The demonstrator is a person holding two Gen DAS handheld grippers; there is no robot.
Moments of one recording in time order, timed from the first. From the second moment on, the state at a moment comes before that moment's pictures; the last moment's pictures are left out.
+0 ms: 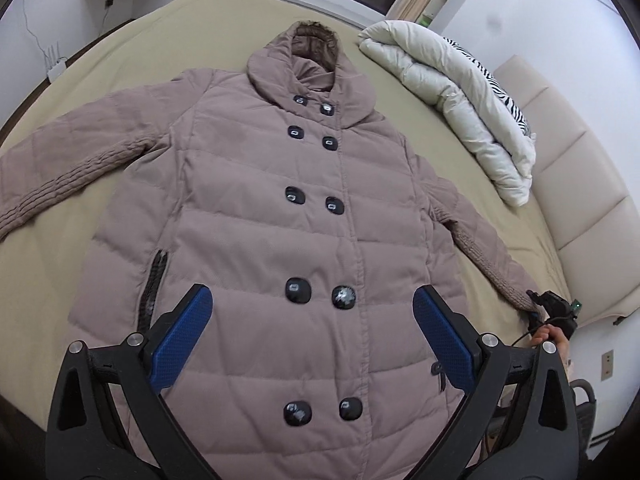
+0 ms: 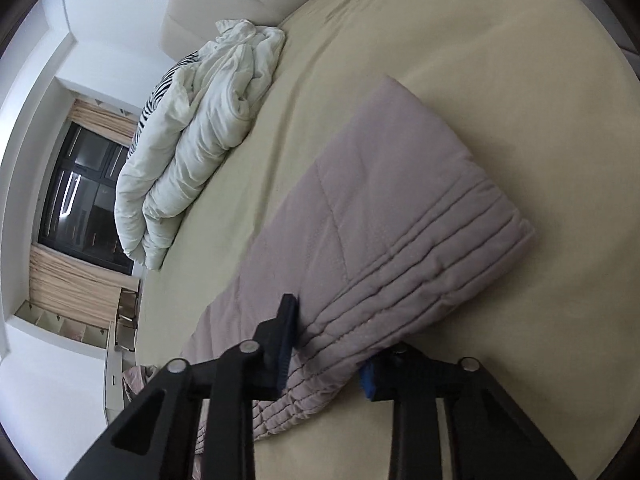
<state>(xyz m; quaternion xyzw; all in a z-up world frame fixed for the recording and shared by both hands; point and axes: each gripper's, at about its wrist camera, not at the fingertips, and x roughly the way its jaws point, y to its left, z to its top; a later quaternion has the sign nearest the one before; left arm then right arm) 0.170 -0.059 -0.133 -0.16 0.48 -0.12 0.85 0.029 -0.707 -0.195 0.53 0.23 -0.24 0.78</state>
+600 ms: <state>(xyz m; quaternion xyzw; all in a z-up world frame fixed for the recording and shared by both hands) 0.282 -0.014 -0.155 -0.38 0.46 -0.19 0.78 0.205 -0.309 -0.083 -0.18 0.29 -0.02 0.94</state>
